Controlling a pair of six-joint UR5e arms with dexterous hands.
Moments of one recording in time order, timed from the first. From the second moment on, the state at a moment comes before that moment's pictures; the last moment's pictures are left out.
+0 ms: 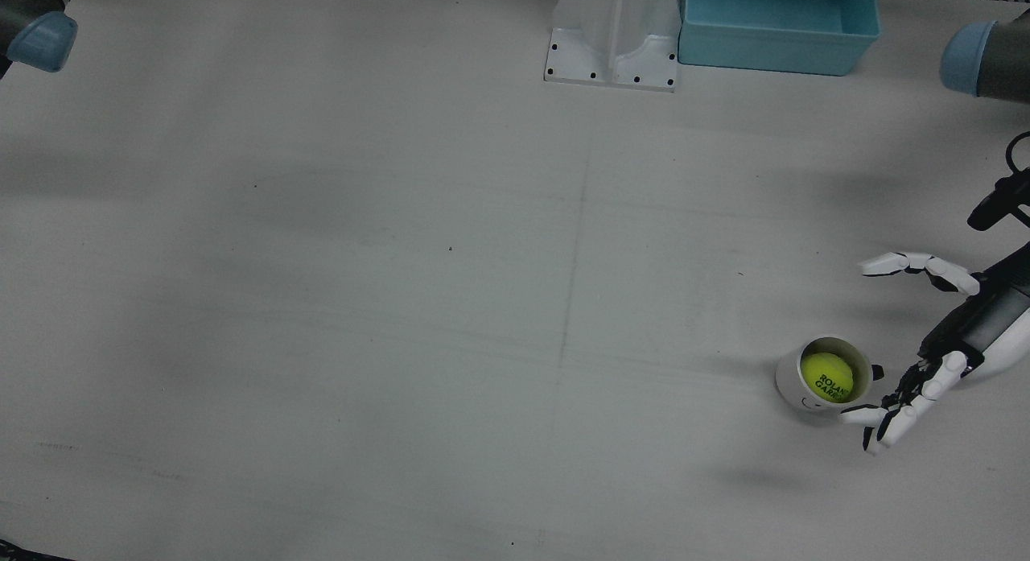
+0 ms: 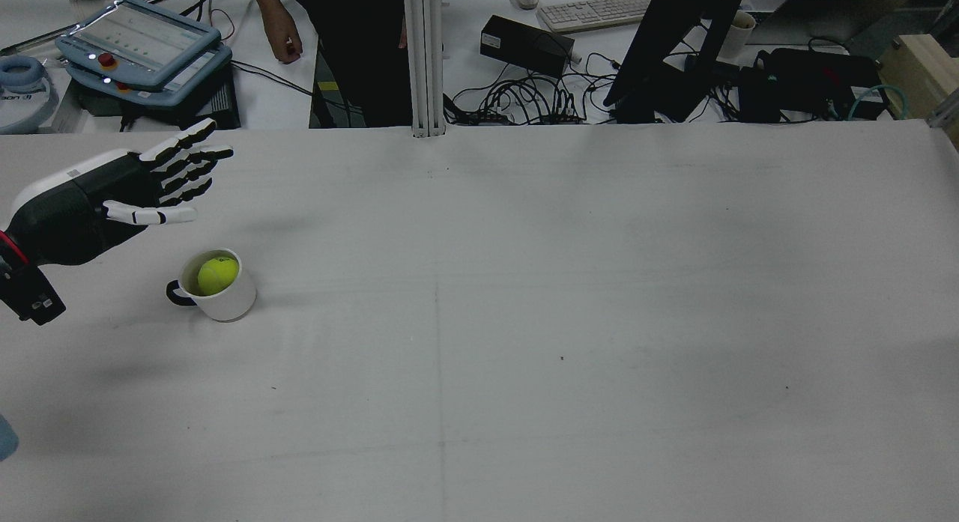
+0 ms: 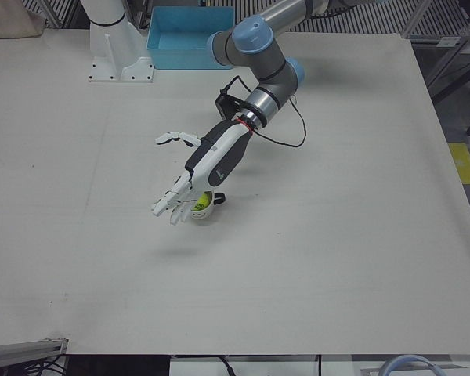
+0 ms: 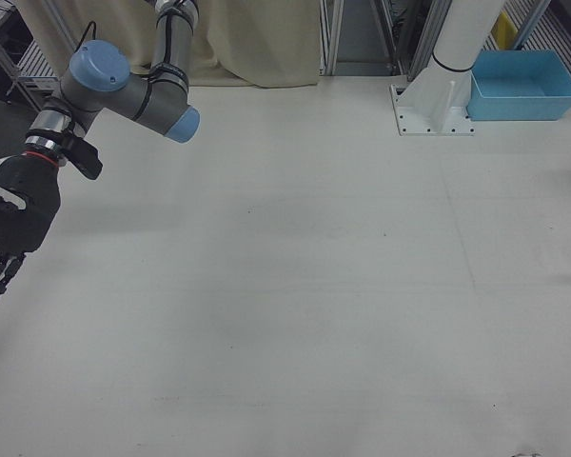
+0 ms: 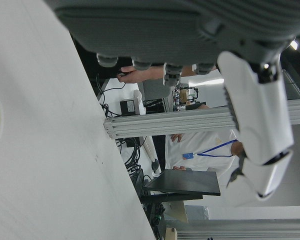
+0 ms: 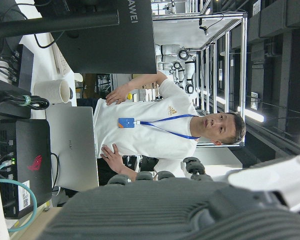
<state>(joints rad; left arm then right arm) -0.89 -1.74 -1.93 0.24 1.54 0.28 1.49 -1.47 1.50 -3.32 -1.41 0.09</state>
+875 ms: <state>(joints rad) -1.33 -1.74 -1.85 0.24 1.58 0.29 1.49 -1.47 1.50 -3.32 -1.41 0.09</state>
